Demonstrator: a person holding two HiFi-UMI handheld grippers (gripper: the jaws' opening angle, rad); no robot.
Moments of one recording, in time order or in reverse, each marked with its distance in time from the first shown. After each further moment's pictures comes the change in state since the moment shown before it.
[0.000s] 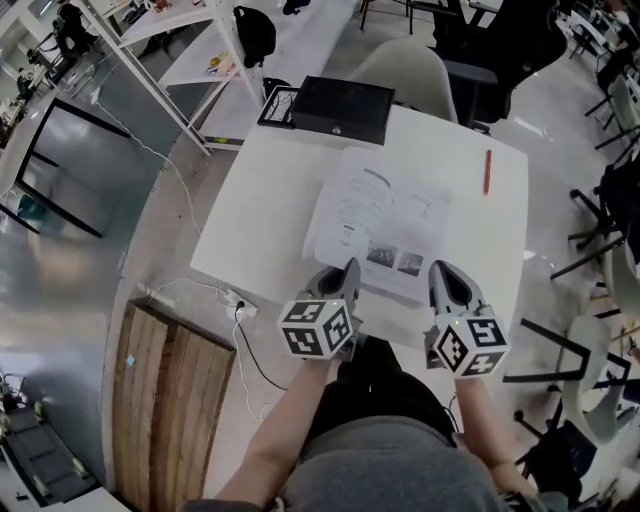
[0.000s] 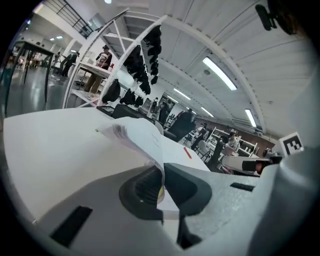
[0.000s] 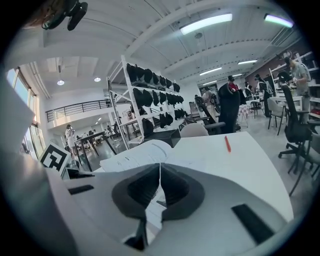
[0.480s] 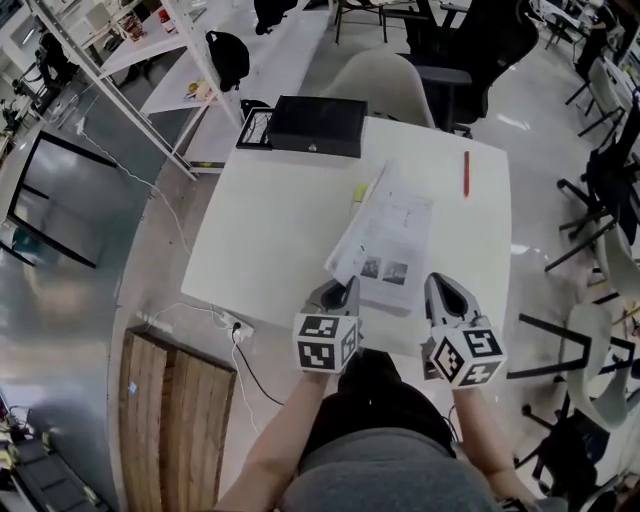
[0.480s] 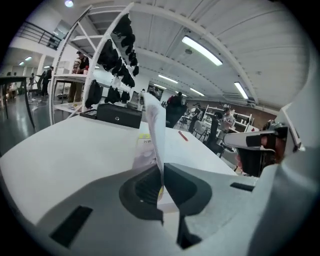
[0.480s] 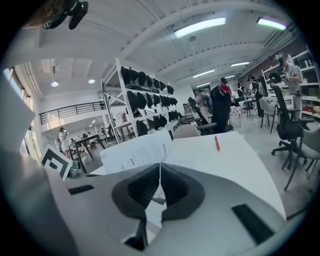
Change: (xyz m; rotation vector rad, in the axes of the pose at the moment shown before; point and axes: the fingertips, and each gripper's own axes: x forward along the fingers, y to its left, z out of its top) left arm 0.017 -0.024 -0.024 0.251 0.141 -0.001; right arm -0.019 -0.018 -0.003 0.035 -0.022 -0.061
